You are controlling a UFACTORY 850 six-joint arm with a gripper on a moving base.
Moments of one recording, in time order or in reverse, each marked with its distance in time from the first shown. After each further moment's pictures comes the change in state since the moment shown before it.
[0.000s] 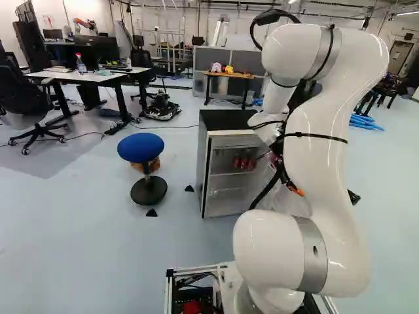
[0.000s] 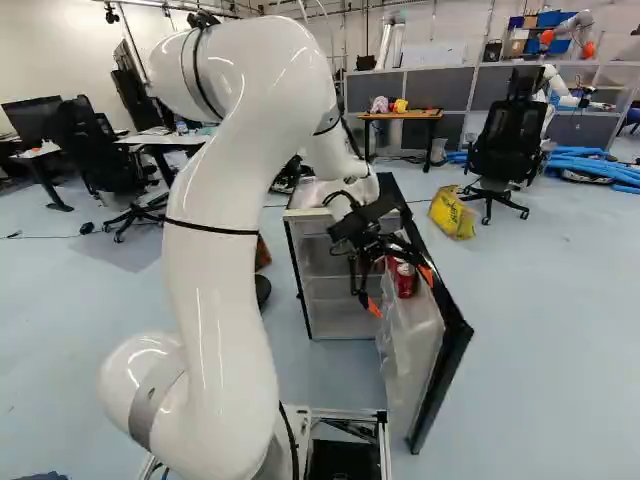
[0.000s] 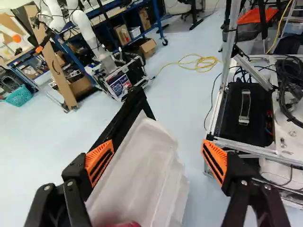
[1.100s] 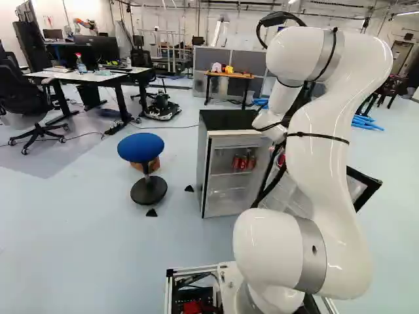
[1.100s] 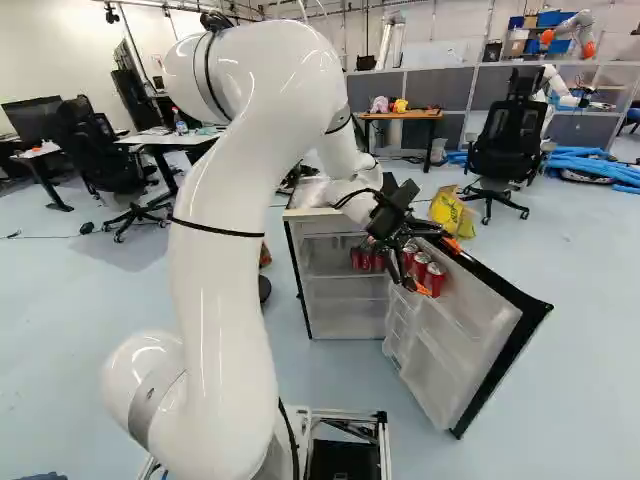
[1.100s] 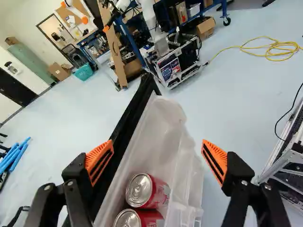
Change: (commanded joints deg) arm -1.7 -0.6 -1.6 -20.8 -6.3 0.0
